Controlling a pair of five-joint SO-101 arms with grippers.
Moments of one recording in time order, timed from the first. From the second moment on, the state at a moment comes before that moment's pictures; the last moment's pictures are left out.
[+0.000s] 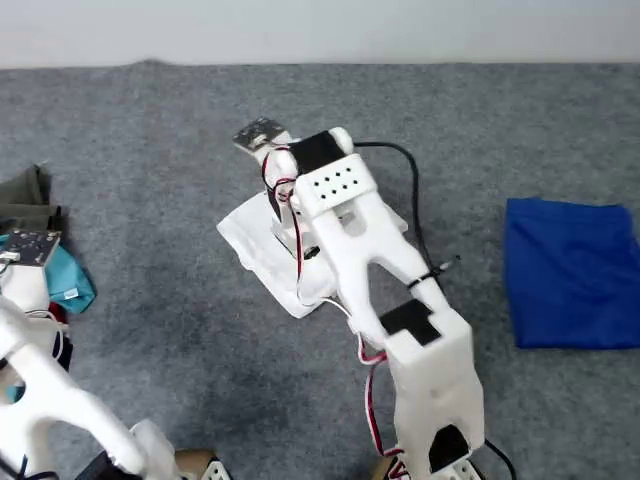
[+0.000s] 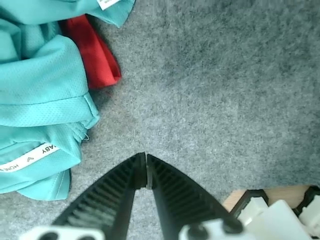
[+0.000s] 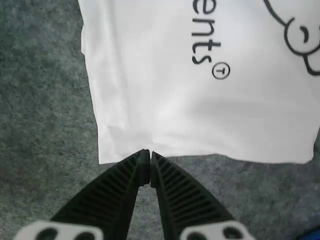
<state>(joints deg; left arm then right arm) -52.0 -27.4 37.5 89.5 -41.8 -31.0 27.6 -33.0 100.5 10.3</state>
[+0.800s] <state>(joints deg) -52.0 -27.4 34.8 89.5 -42.0 -26.9 28.2 -26.2 80.7 -56.3</state>
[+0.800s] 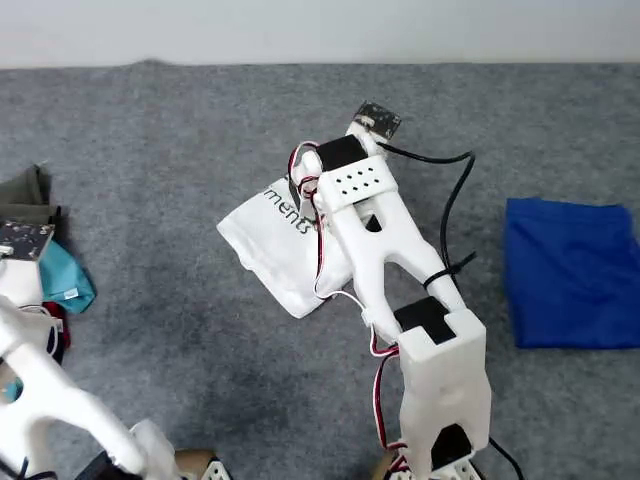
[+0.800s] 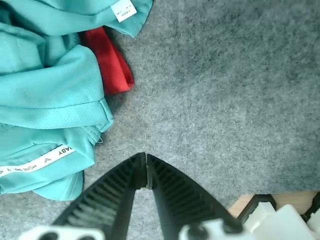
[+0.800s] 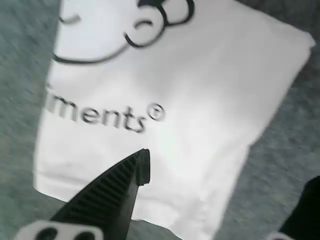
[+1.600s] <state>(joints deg) -52.0 -27.4 34.8 89.5 -42.0 -22.6 46.2 -26.5 65.0 -61.6</state>
